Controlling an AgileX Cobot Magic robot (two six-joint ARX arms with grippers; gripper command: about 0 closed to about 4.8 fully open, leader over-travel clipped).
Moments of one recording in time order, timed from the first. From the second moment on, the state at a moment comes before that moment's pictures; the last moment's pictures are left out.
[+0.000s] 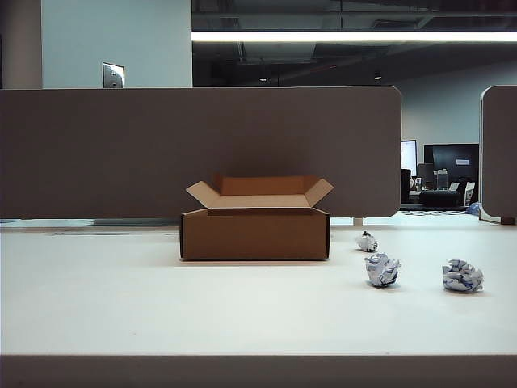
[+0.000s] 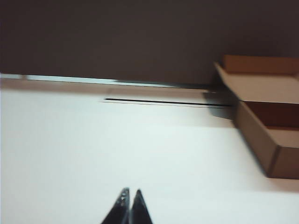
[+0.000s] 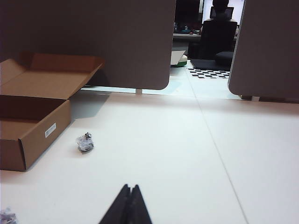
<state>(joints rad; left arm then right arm) -0.02 0.00 0.00 0.05 -0.04 -0.03 -0.03 0.00 0.01 0.07 -0.02 -0.06</state>
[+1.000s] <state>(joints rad) -0.02 0.29 0.50 -0.08 0.22 -0.03 -0.03 0.25 0.56 -0.01 0.11 0.01</state>
